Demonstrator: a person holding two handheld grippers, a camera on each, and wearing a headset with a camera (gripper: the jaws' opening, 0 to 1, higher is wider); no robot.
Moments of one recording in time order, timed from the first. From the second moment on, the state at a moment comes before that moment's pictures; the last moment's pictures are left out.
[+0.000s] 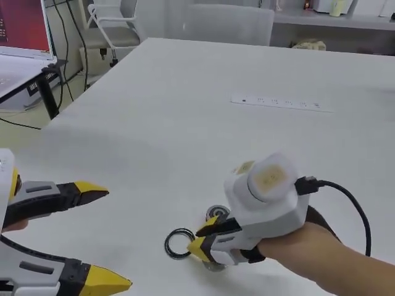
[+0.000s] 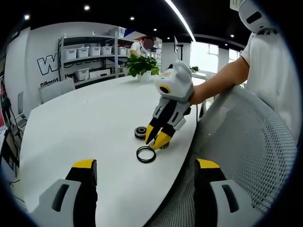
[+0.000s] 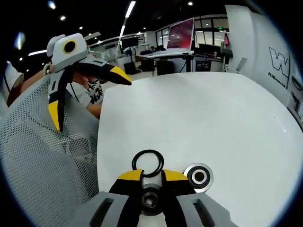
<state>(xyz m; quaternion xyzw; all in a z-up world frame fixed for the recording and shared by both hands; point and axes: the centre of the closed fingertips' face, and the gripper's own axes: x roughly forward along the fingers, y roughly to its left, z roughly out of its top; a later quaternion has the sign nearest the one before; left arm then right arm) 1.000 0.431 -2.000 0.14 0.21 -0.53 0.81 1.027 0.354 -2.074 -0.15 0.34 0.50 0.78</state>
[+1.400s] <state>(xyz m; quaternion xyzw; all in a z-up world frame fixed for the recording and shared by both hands) 1.075 0.327 -1.943 0.25 0.11 -0.59 0.76 1.073 0.286 -2.050 -0.03 0.29 0.44 0.85</state>
